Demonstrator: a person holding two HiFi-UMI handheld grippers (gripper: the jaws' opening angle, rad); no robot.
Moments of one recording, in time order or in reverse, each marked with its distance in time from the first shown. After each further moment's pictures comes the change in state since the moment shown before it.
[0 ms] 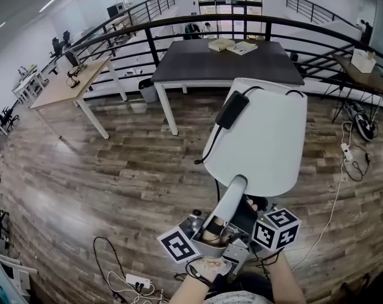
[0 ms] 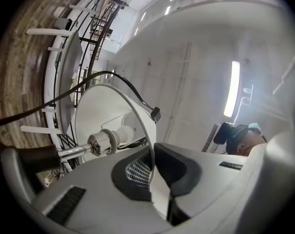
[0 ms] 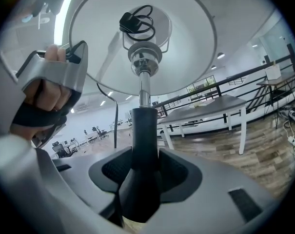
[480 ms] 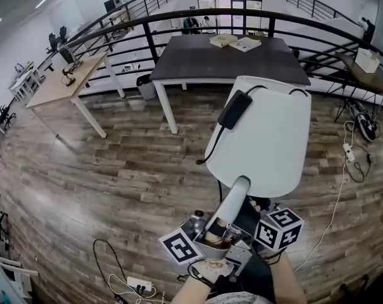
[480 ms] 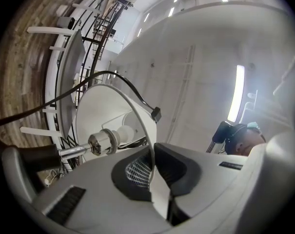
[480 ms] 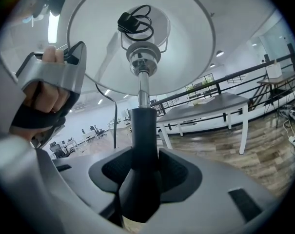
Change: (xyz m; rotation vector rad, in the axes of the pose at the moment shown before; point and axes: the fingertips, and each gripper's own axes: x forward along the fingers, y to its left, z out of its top) left arm 0.019 0.042 0.048 -0.030 -0.011 0.008; right arm 0.056 -0.022 0.018 0.009 0.023 -0.023
